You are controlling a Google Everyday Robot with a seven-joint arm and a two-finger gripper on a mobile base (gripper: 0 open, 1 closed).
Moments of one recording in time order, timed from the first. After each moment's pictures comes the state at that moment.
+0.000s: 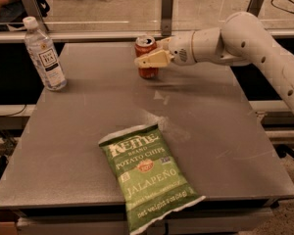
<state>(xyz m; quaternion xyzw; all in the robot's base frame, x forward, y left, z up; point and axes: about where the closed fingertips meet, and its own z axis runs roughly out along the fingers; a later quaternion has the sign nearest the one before) 0.700 -0.013 0.895 -0.44 0.69 0.32 0.48</state>
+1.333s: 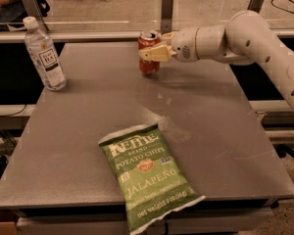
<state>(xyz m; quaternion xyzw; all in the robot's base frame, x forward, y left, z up) 0.706 -0.022 0.910 -0.44 0.67 0.31 0.51</state>
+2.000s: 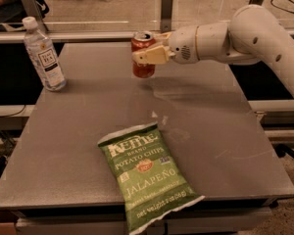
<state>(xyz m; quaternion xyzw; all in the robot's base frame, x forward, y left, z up) 0.656 -0.002 0.934 -0.46 0.66 0.33 0.49</state>
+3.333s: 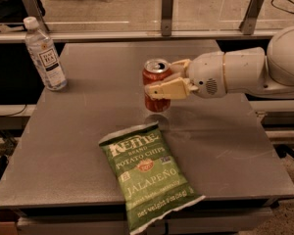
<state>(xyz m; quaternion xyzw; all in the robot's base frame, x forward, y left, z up) 0.529 -0.031 0.924 -0.47 0.68 0.33 0.46</state>
